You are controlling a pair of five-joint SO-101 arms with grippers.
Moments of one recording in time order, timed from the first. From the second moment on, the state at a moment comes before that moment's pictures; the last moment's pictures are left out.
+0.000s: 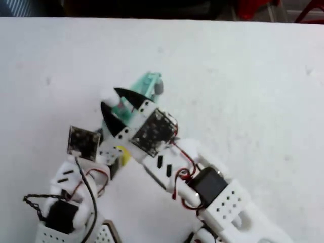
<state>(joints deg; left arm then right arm) 10.9 -104.8 83.4 54.6 4.2 -48.3 -54.8 45.6 22.2 16.7</state>
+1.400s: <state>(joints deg) 10.4 -104.0 83.4 54.2 1.4 -21.7 -55.1 27.3 44.5 15.4</state>
